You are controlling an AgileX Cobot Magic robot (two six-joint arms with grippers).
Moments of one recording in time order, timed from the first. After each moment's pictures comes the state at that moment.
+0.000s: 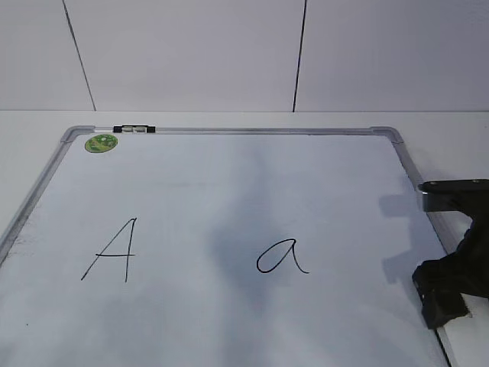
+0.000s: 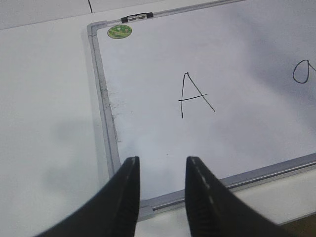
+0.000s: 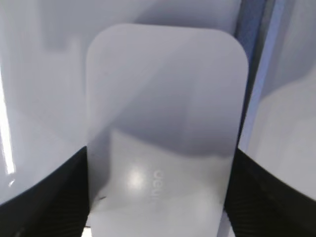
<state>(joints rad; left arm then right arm) 0.03 0.01 -0.51 -0.31 1.12 0.29 0.24 1.55 -0.77 0.03 0.85 0.13</state>
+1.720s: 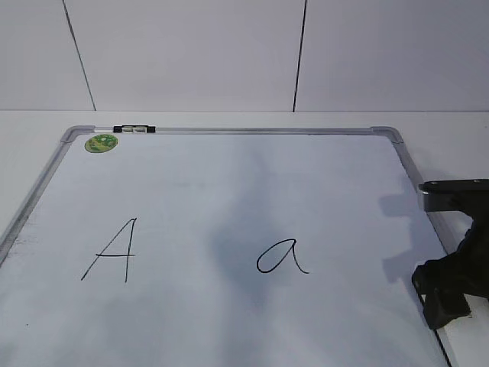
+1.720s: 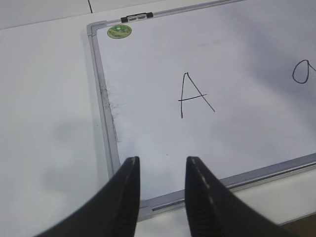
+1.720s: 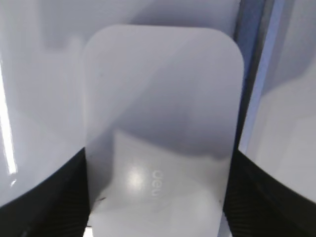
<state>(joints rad) 0.03 0.01 -0.51 -0.31 1.12 0.29 0.24 1.55 -0.77 0.02 0.86 0.13</state>
